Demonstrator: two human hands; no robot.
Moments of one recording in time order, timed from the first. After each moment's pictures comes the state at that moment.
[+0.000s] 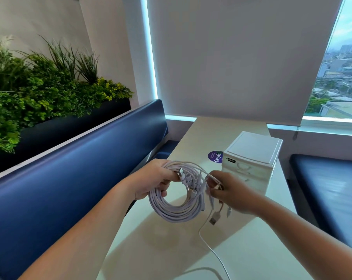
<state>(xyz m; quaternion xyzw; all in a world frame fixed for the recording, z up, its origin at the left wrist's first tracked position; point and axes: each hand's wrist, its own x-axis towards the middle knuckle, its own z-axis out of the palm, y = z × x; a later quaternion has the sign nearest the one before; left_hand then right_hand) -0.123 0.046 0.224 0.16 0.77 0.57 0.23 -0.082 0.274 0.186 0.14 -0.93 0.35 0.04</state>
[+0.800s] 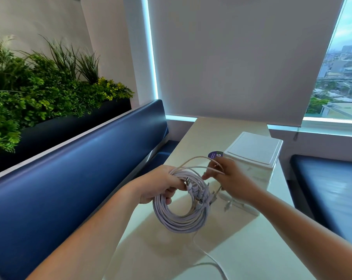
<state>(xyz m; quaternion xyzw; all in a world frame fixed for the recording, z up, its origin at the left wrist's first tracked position) -0.118 0.058 0.219 0.17 0.77 0.54 0.29 -0.103 0.278 0.189 0.11 -0.88 0.44 0.11</state>
